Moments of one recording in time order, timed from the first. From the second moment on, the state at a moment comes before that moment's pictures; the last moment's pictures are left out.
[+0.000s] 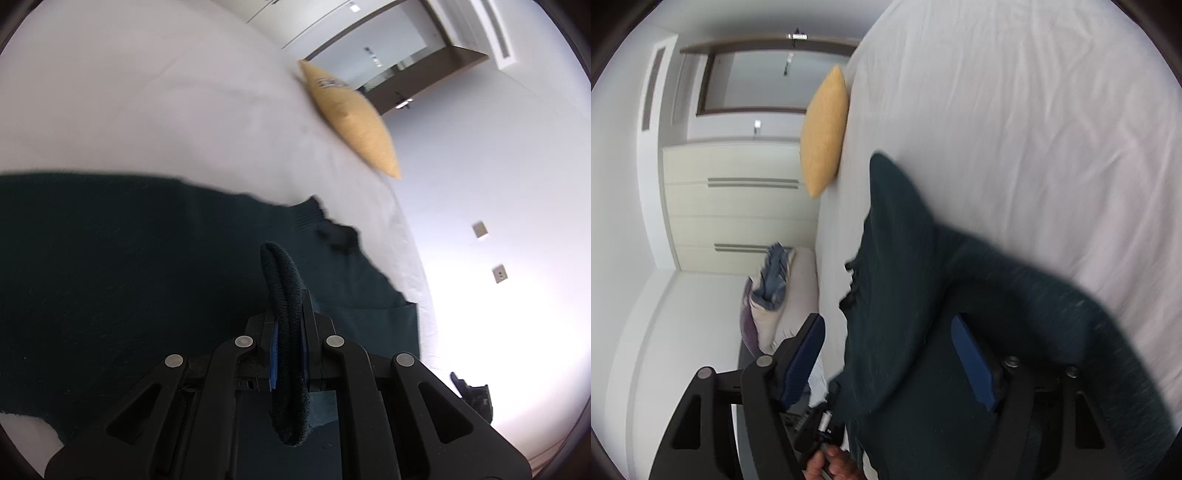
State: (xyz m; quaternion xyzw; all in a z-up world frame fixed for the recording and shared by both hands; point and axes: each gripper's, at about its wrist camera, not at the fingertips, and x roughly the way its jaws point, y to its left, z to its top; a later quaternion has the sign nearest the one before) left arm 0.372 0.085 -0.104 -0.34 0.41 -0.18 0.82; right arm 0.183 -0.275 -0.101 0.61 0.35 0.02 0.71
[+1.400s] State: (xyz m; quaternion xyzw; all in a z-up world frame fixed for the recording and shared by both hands) left arm 0.363 0.107 -0.130 -0.31 0.44 -0.15 0.83; right arm 0.266 -0.269 -0.083 0.53 0.37 0.10 0.76
